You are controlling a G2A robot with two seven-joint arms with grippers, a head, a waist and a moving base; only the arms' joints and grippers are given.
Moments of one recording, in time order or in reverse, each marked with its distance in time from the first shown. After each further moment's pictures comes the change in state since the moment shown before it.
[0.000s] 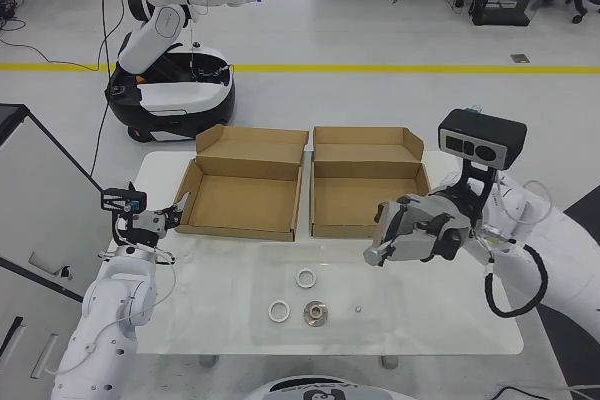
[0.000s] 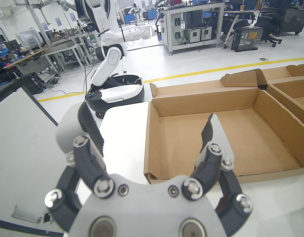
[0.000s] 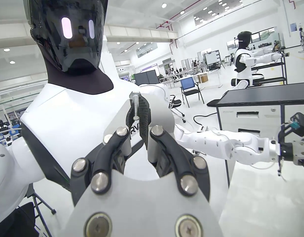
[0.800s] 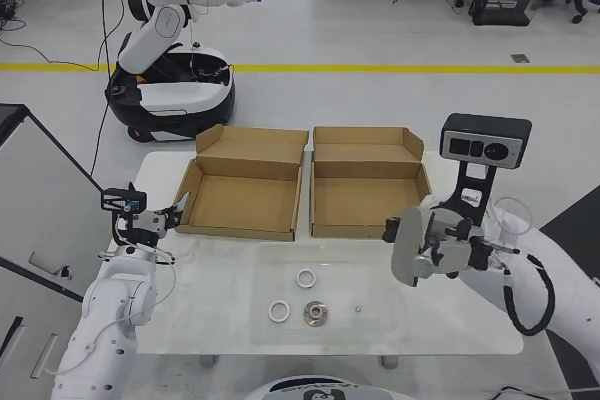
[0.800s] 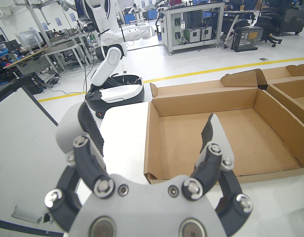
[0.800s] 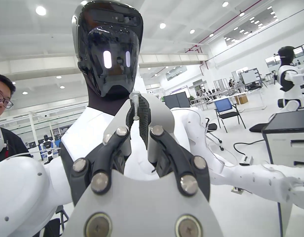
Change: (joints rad) left arm 0.000 0.000 0.000 0.000 0.000 0.000 0.000; right arm -0.067 -0.069 -0.002 -0.098 0.238 0.028 0.028
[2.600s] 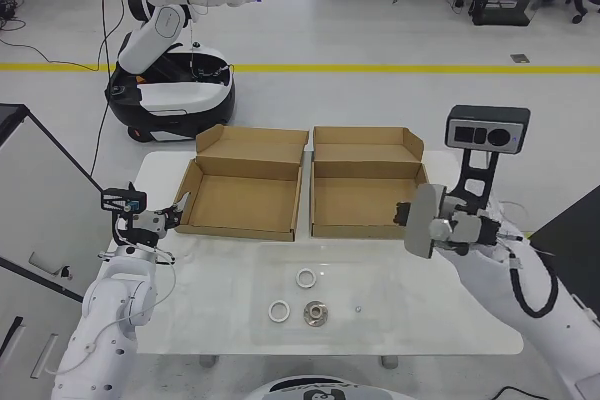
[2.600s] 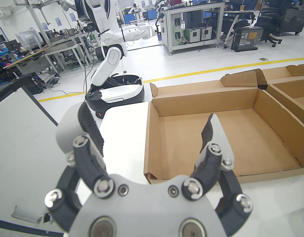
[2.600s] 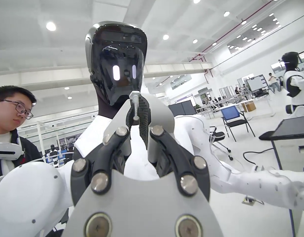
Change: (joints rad) left arm 0.000 0.000 0.000 0.000 0.000 0.000 0.000; right arm -0.198 -0.148 0.250 0.063 0.047 0.188 0.187
